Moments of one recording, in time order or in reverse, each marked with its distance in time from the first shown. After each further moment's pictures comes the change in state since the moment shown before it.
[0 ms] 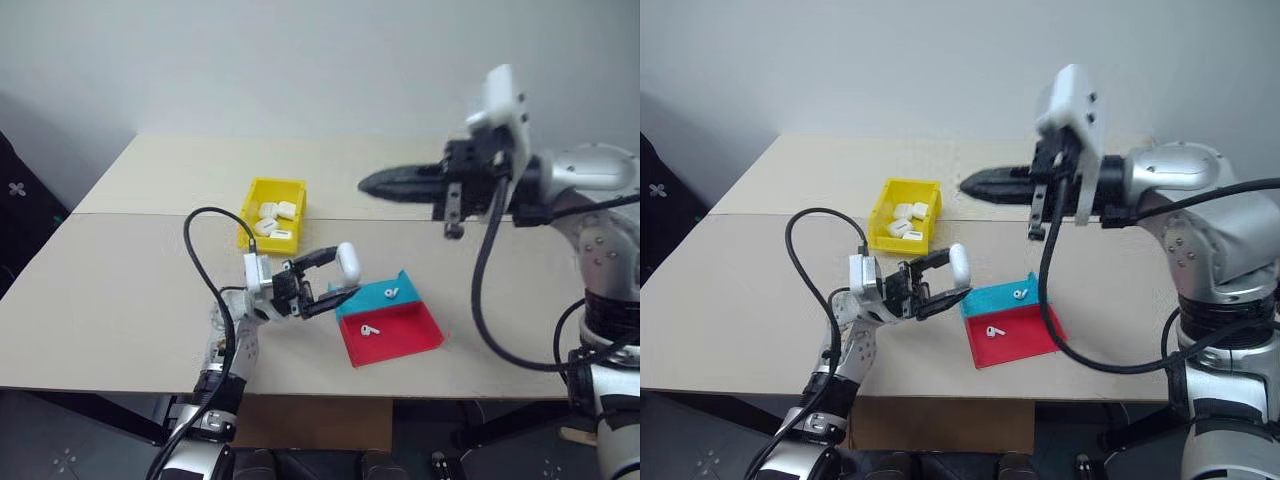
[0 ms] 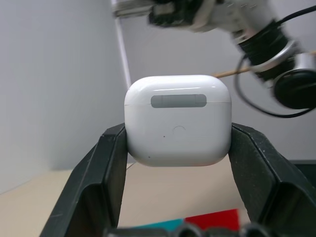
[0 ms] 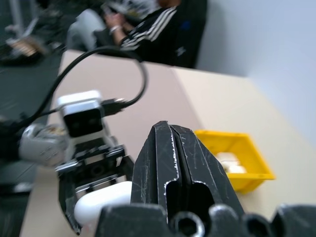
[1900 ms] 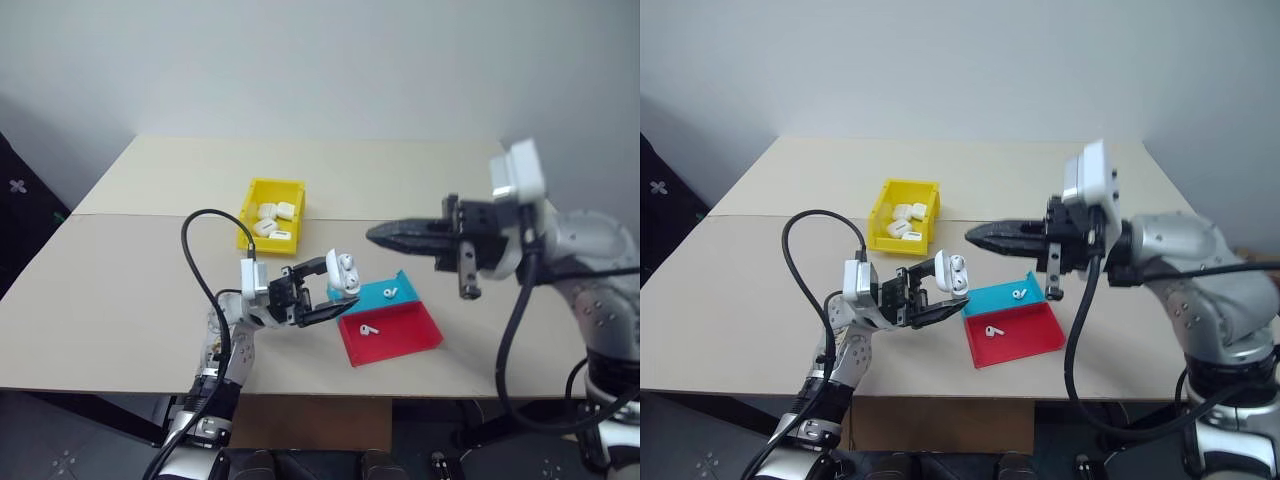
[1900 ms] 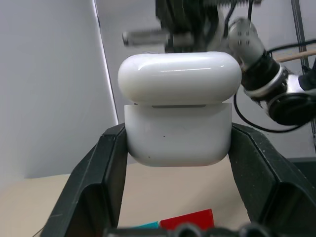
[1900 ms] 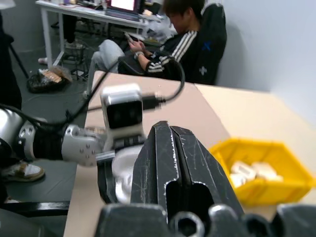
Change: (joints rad) left arm 0.023 -0.002 -0.026 0.015 -0.092 0.028 -0.184; right arm 0.143 -0.027 0.016 -0.101 0.174 -0.086 0.051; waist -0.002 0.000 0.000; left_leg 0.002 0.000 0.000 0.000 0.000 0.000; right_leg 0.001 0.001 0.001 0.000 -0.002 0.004
